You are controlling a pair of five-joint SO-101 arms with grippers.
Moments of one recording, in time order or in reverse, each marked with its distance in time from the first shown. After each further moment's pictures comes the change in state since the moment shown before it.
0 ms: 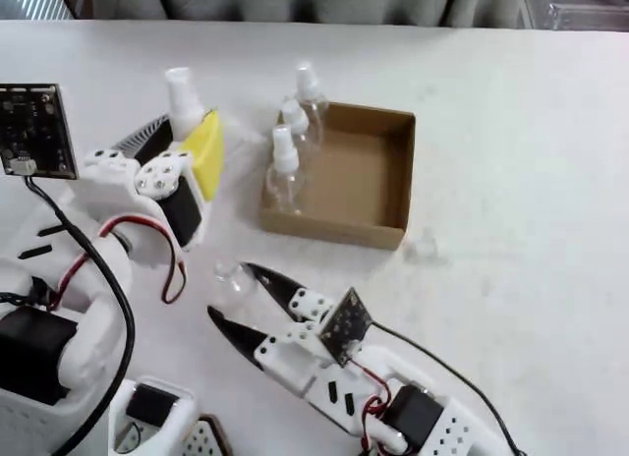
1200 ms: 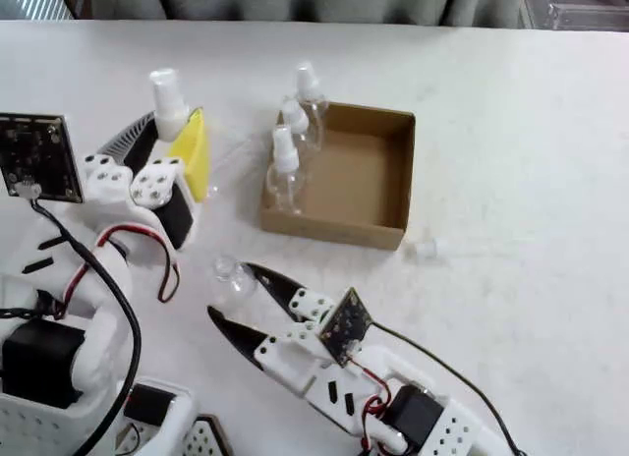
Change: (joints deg) left arm -4.0 -6.8 12.1 -9.3 -4.8; right arm 0.0 0.0 0.0 0.0 0.0
